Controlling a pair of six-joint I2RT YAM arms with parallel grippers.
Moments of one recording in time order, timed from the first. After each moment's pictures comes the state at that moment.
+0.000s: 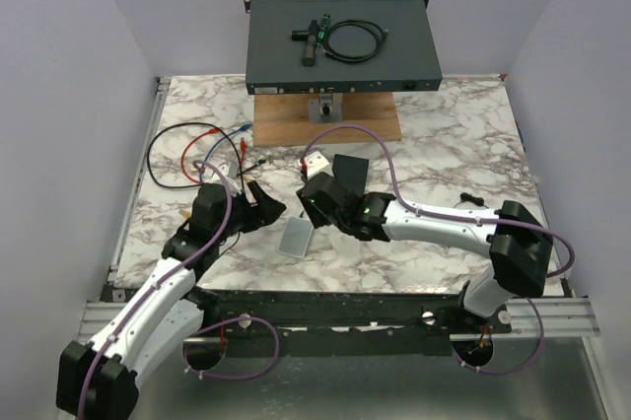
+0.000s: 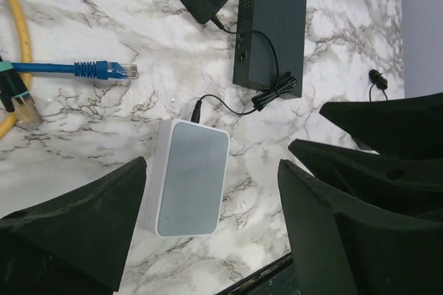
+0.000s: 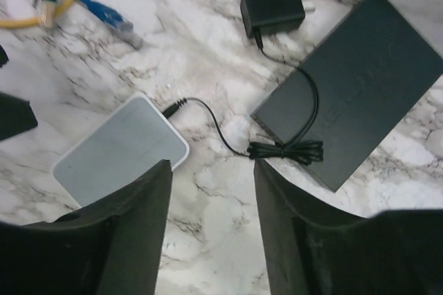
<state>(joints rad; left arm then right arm) -0.39 0.78 0.39 -0.11 0.20 -0.74 1.10 1.61 1.08 -0.26 0.45 0.31</state>
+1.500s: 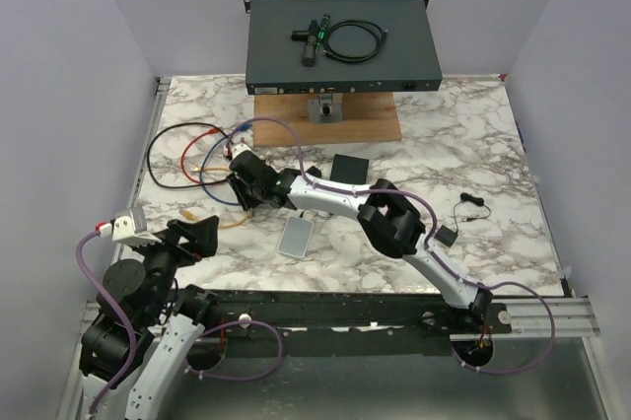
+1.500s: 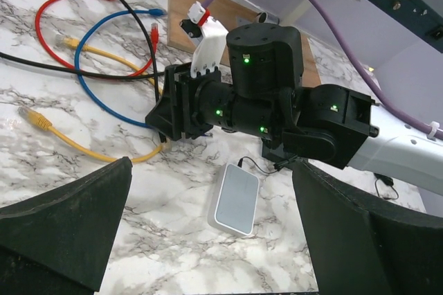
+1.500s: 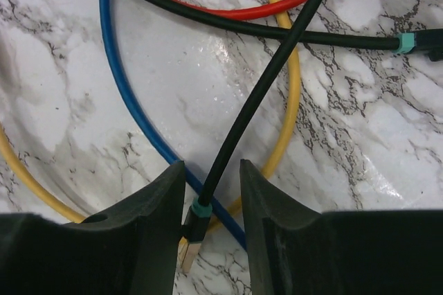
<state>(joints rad) -0.39 0.04 0.78 -0.88 -0.25 -0.58 1.06 2.47 2.03 -0.29 0.14 0.30</state>
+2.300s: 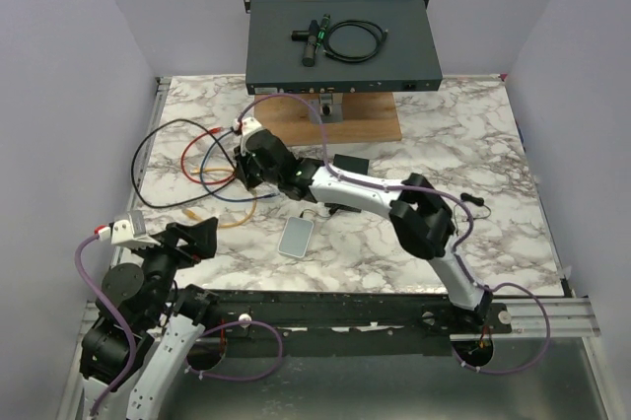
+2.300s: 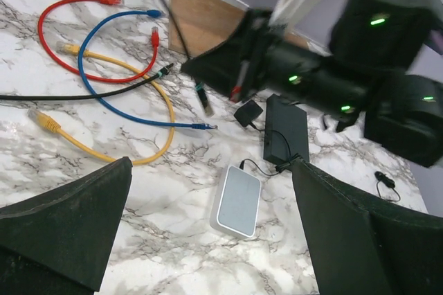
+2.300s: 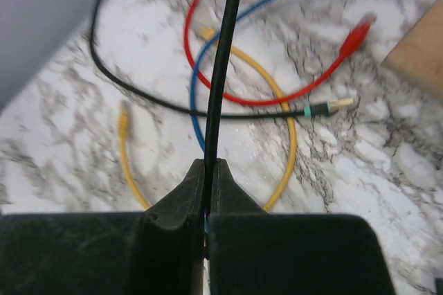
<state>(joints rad) -0.39 0.01 0.77 -0.88 -0.26 -0.57 1.04 2.27 1.86 -0.06 0.08 0.30</state>
